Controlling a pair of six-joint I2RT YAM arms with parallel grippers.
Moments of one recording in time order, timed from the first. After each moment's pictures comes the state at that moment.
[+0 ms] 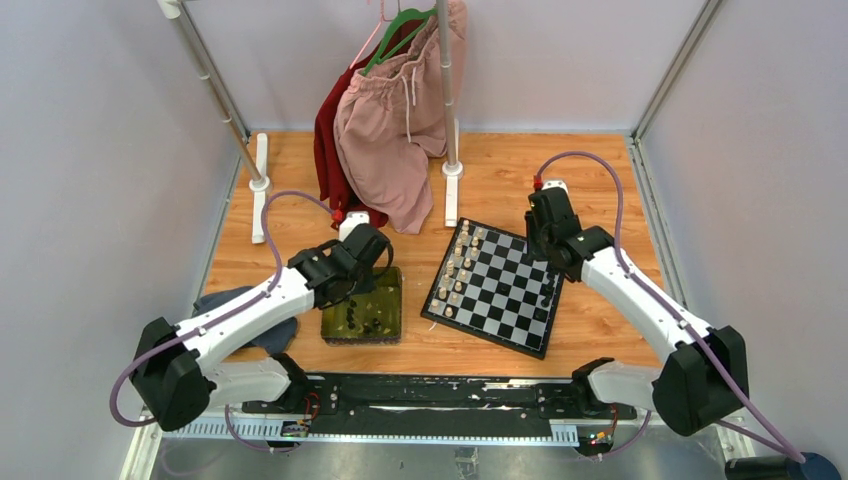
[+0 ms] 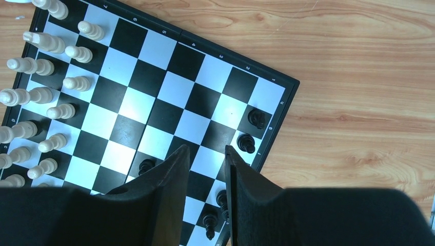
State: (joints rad) left arm -0.75 1.17 0.82 -0.71 -0.42 -0.71; right arm 0.43 1.21 0.93 -0.58 0.31 0.24
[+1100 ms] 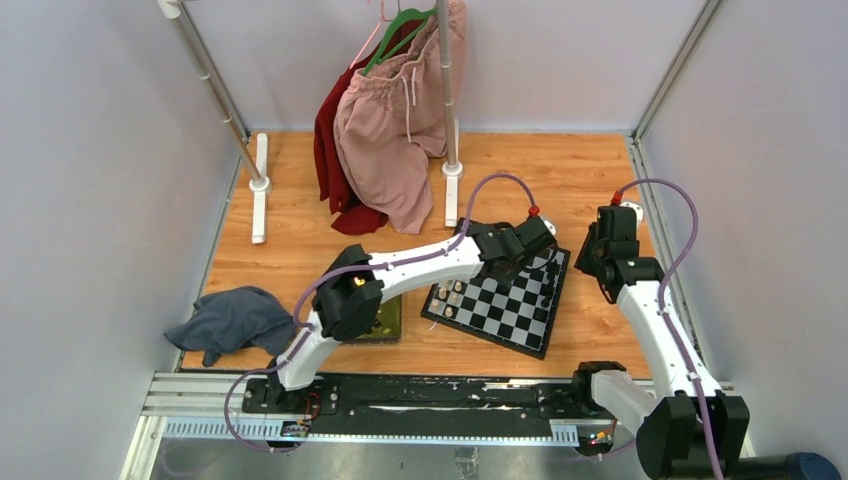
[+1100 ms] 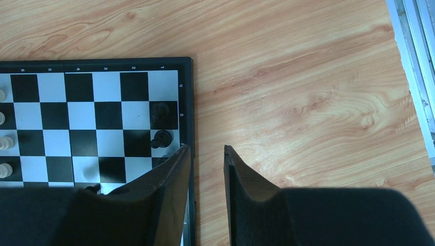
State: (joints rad) left arm -1.13 2.16 1.90 -0.75 -0.33 -0.23; right arm 0.03 0.97 0.75 -0.58 0.23 0.31
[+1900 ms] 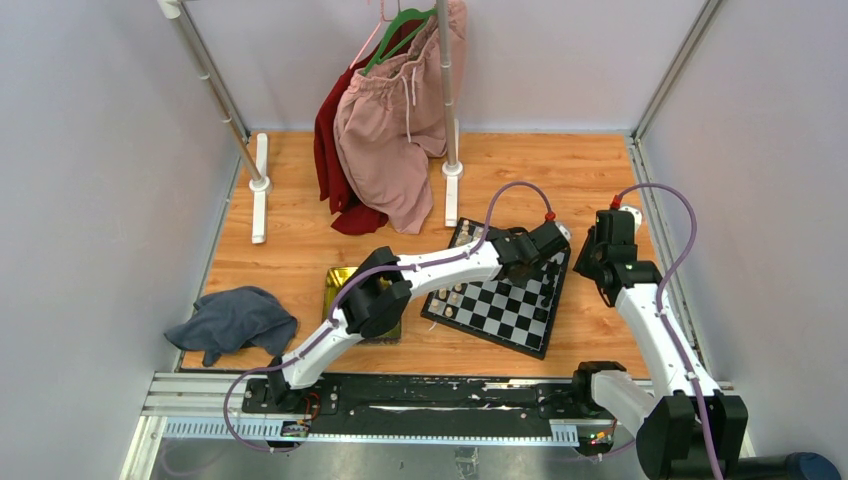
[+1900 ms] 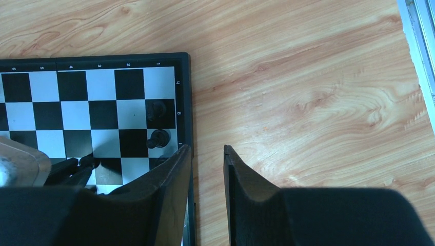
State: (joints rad) left arm -1.13 2.37 2.06 -0.68 -0.30 -0.18; right arm 0.02 0.97 0.71 -0.56 0.23 0.33
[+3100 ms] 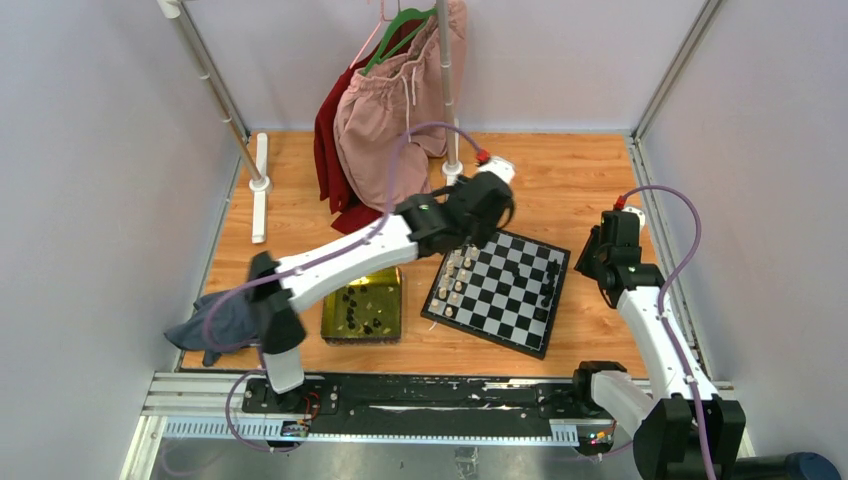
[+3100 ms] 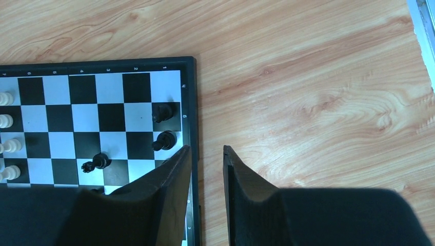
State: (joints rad) left arm -1.07 1.90 1.87 -0.74 -0.50 -0.25; right arm -0.01 0.96 0.69 -0.53 0.19 0.33
